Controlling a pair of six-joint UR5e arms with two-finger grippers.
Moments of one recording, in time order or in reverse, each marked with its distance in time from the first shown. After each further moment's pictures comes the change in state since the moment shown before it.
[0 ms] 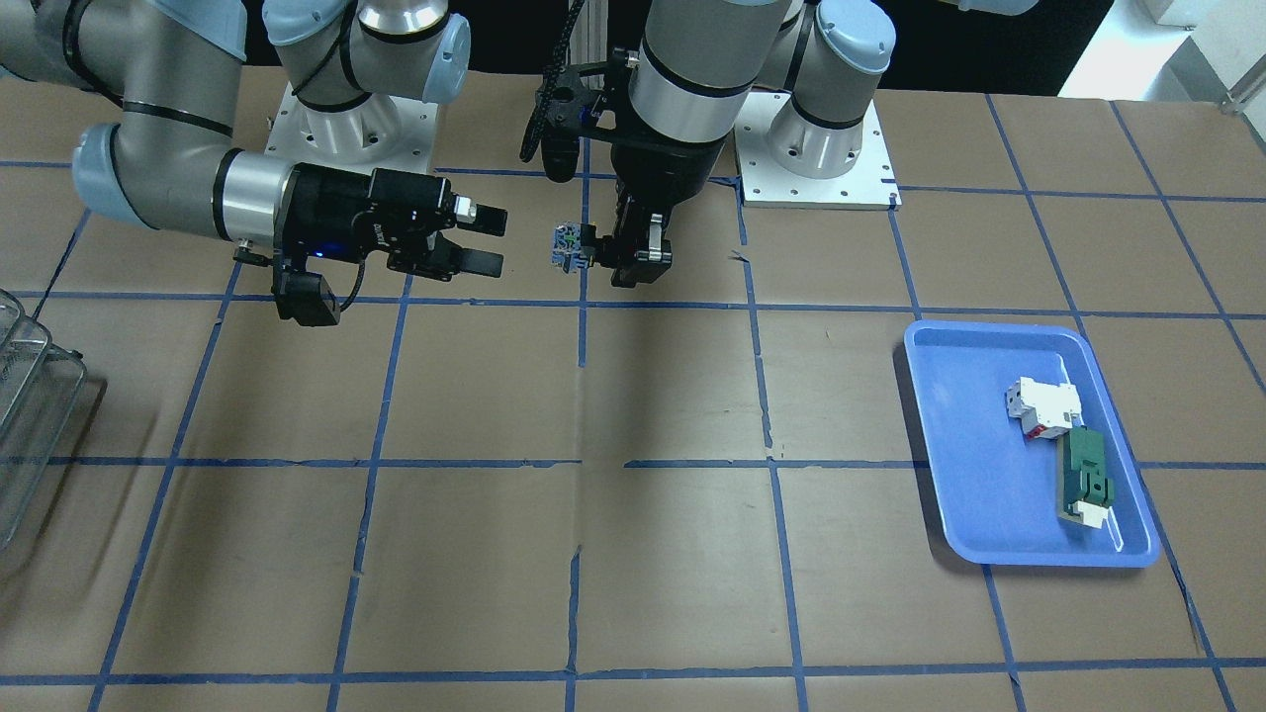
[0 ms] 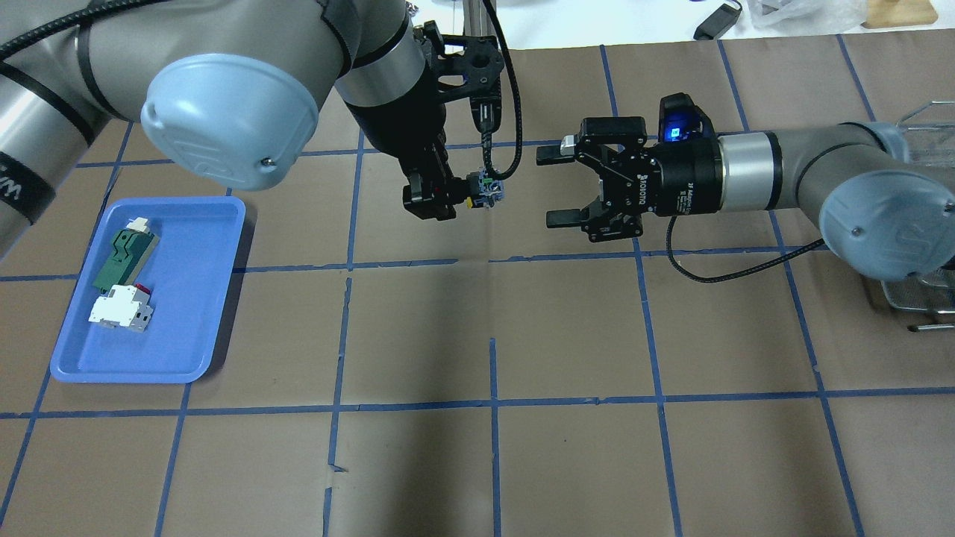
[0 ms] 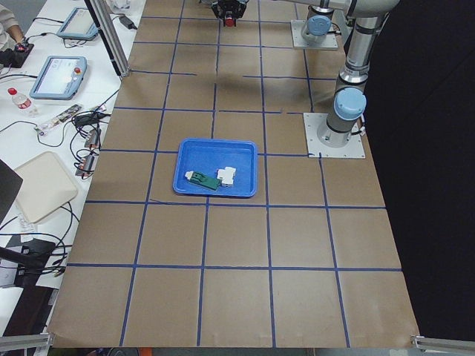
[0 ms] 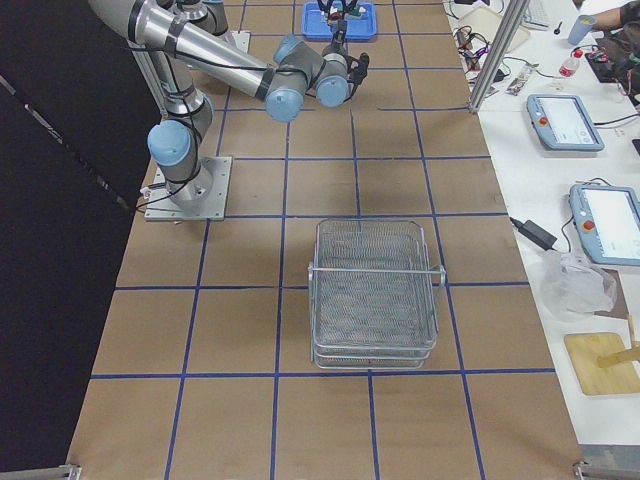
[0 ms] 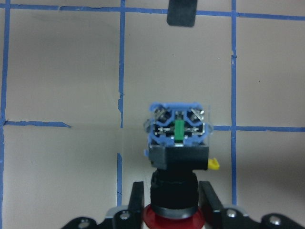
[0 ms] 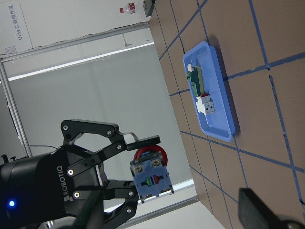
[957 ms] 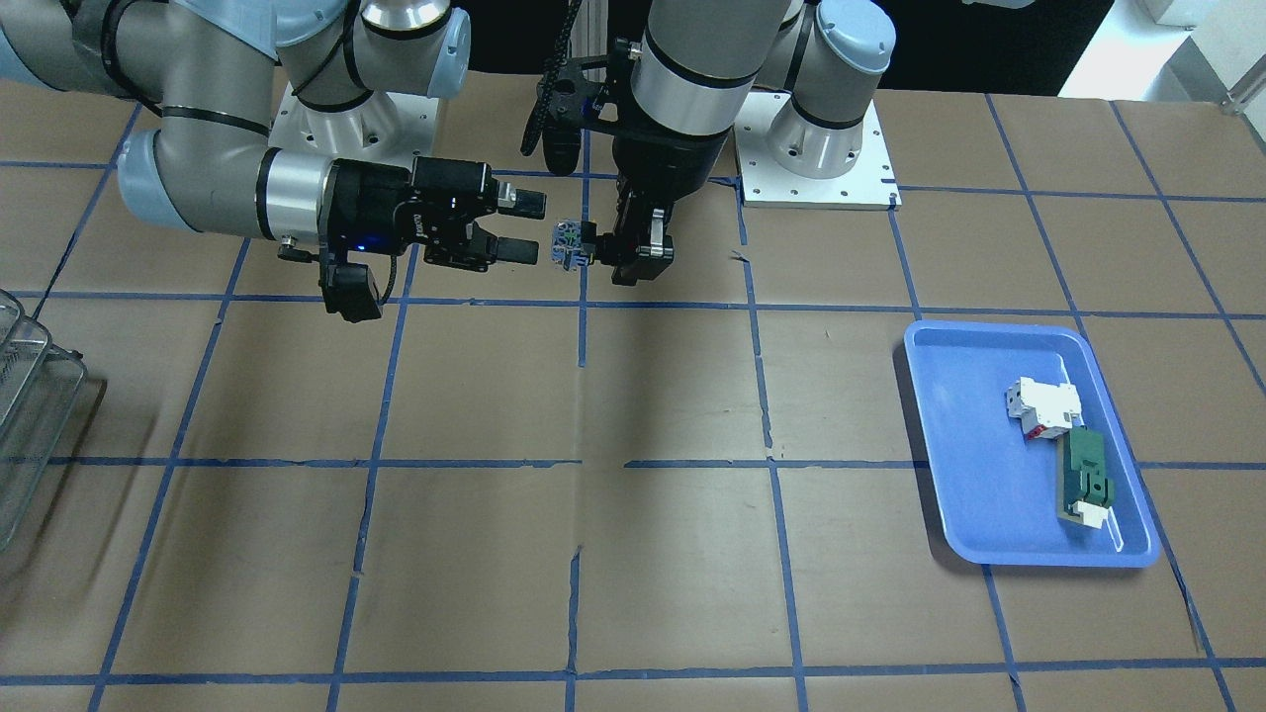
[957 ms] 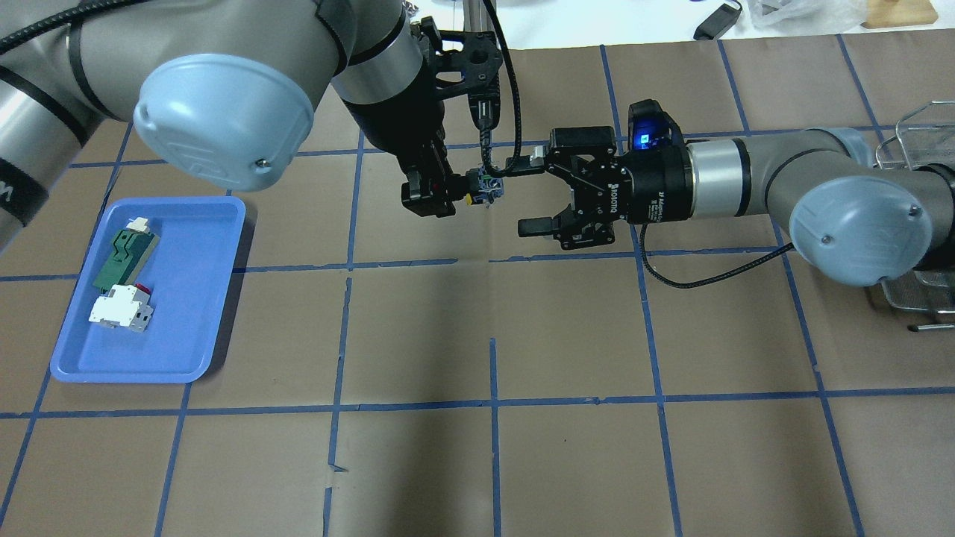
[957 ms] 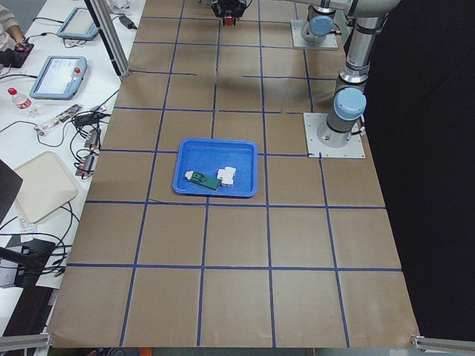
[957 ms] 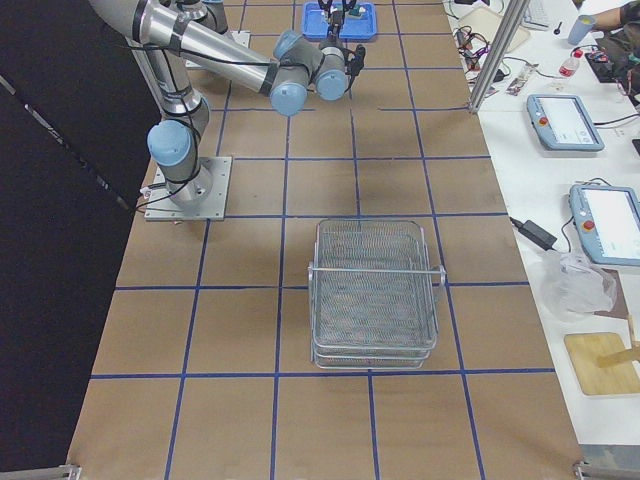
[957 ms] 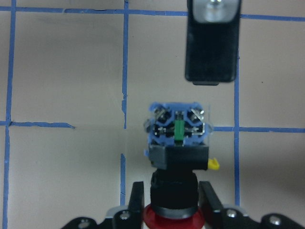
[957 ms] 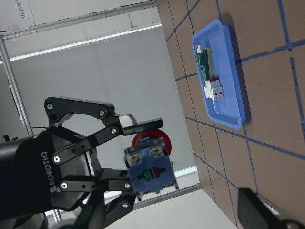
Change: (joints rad) left arm 0.001 0.009 0.000 0.008 -0.001 0.001; right arm 0.057 0.005 0.000 0.007 0.054 -0.021
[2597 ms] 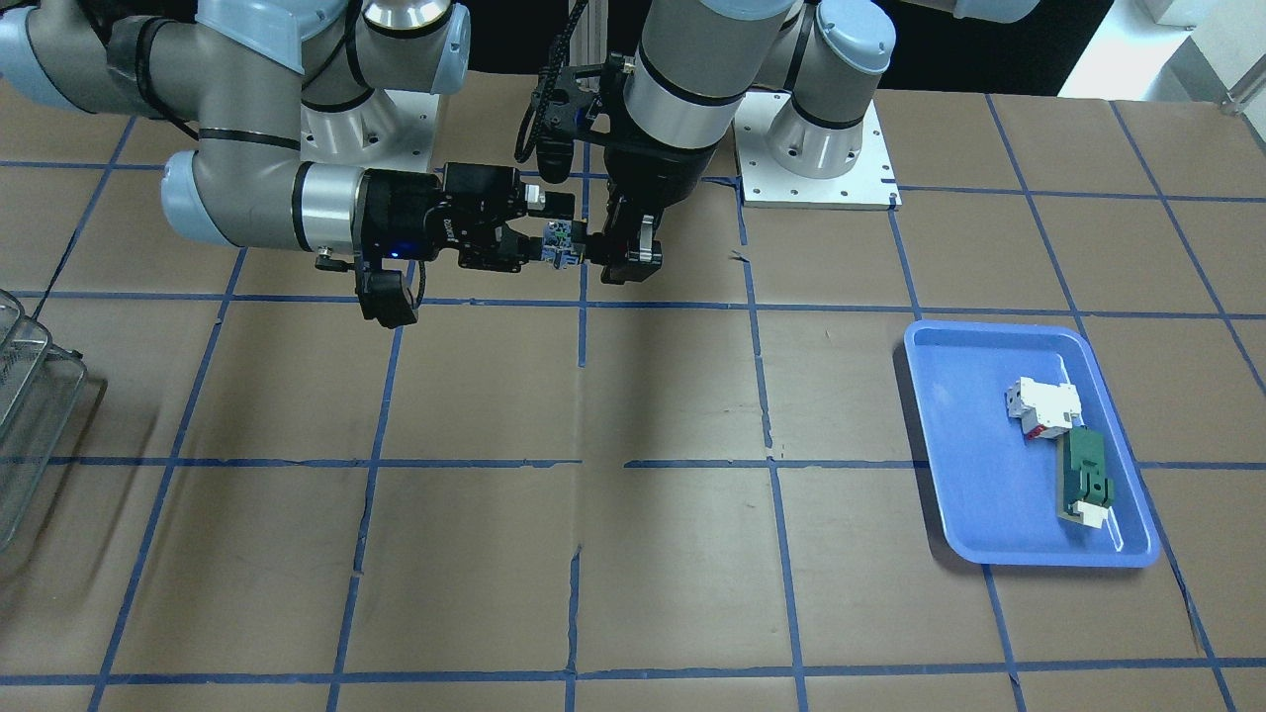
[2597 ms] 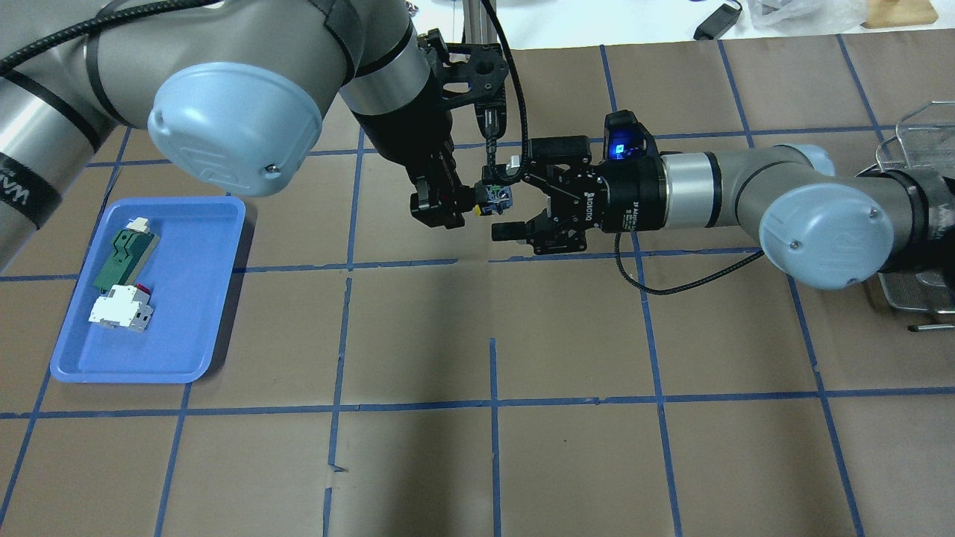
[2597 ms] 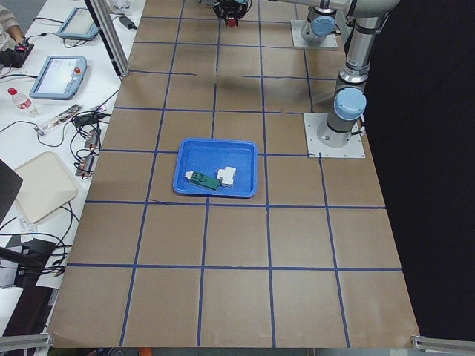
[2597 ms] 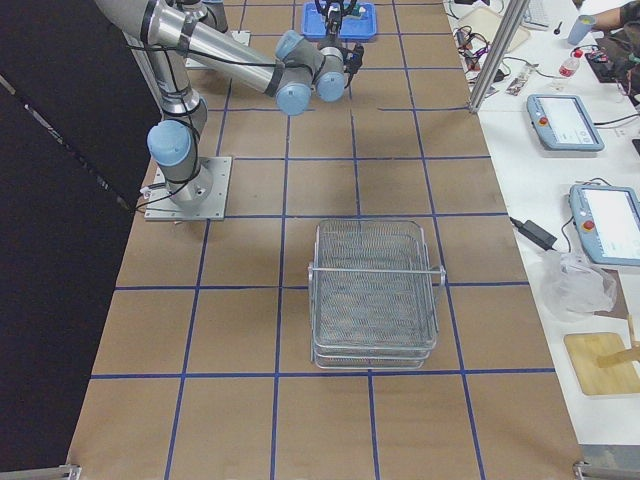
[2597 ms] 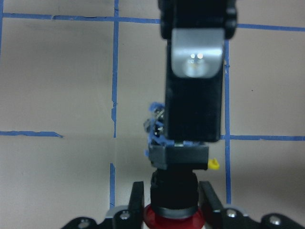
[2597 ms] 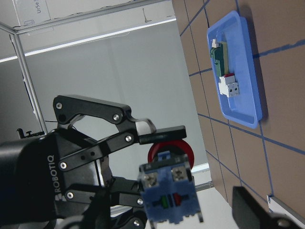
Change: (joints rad) left arm -0.003 -0.010 -0.015 -0.009 -0.037 -0.001; right arm 0.054 0.032 0.007 0.035 0.062 -0.055
